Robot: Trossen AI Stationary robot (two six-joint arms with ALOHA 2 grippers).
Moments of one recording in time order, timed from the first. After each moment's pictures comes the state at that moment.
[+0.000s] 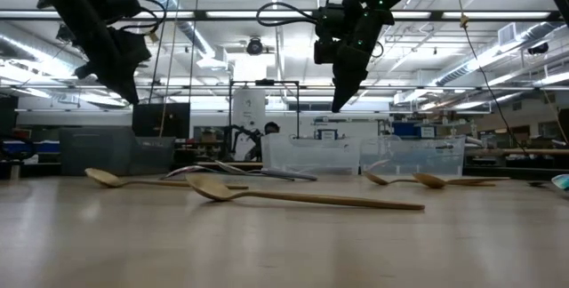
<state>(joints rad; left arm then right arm) 0.96 0.82 0.65 -0.65 -0.10 -0.02 -0.55 1.80 1.54 -0.91 -0.18 -0.36</state>
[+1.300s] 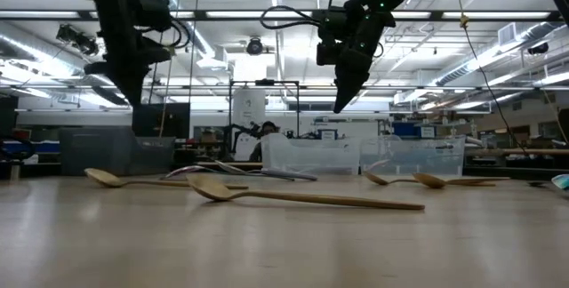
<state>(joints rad) 0.92 1.16 0.95 -1.00 -0.07 -0.25 -0.58 1.80 1.54 -0.90 -0.18 -0.42</state>
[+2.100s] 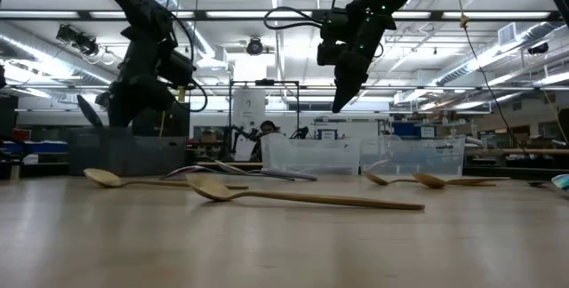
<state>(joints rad) 0.91 1.60 1.05 -1.24 0.08 0.00 -0.61 1.80 1.54 -0.87 -0.20 -0.41</state>
